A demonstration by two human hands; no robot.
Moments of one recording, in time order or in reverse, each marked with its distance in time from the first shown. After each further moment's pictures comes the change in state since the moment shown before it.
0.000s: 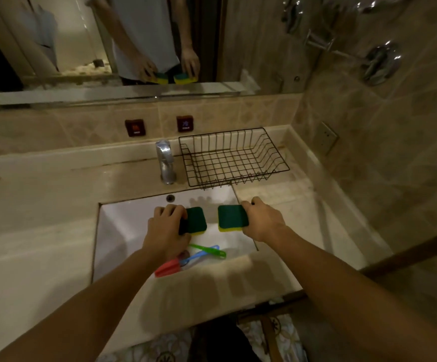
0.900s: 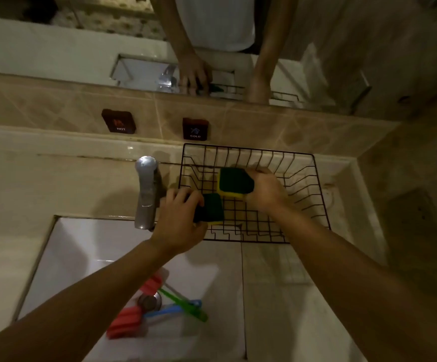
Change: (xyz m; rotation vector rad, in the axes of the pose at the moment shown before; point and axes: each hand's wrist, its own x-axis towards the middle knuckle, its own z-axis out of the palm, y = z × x) left_hand 0.224 0.001 0.048 -0.041 0.160 -0.103; right_hand 0.325 0.045 -0.019 0.238 -0.006 -0.214
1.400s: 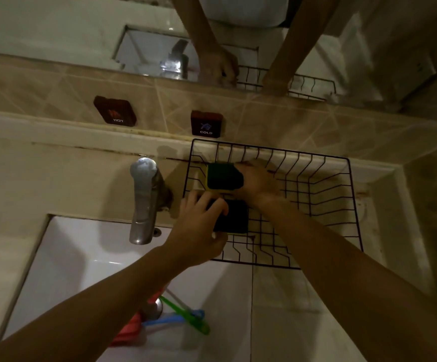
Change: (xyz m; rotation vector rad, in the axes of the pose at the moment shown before) left_hand 0.025 0.005 0.027 -0.004 -0.067 0.071; right_hand 0.077 -0.017 0.049 0.122 -0.193 -0.030
